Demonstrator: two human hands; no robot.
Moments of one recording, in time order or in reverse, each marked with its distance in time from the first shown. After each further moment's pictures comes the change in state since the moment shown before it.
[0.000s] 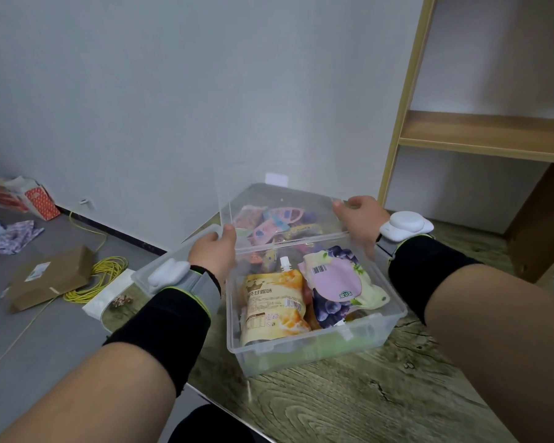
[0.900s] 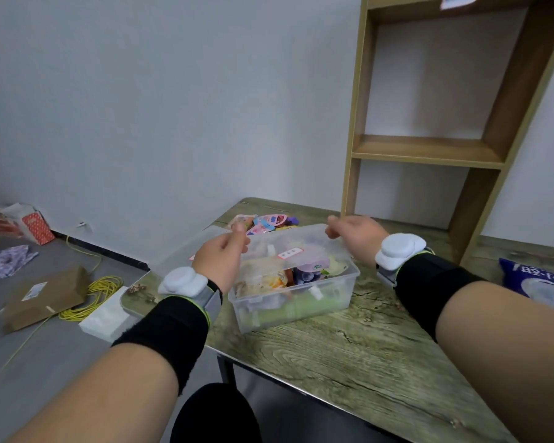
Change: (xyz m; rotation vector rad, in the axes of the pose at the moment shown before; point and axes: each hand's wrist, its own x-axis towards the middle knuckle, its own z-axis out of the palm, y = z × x) left_hand -0.105 -0.011 -0.024 0.084 -0.046 0.437; right_hand -0.110 0.027 -0.054 -0.111 -0.083 -0.258
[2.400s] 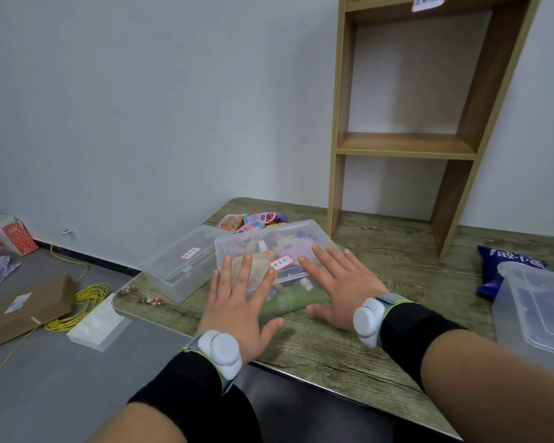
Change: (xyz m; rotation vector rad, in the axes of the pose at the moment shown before) left_hand -0.079 -0.056 0.038 1.058 -0.077 0.600; right_hand -0.062 0.067 0.057 -0.986 -0.079 -0.394
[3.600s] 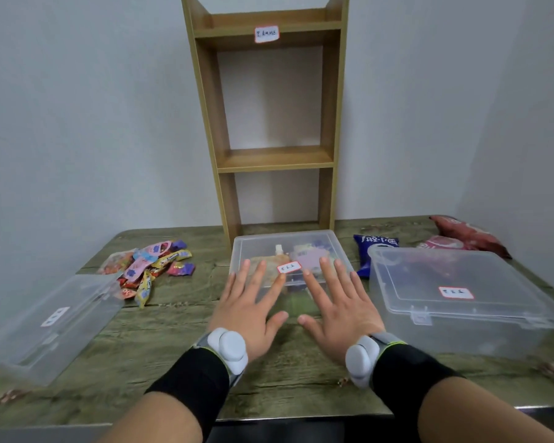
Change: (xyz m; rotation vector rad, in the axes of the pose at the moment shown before) left_hand 0.088 0.143 0.013 -0.187 0.004 0.455; right_hand -0.129 0.066 0.010 -0.008 0.059 0.558
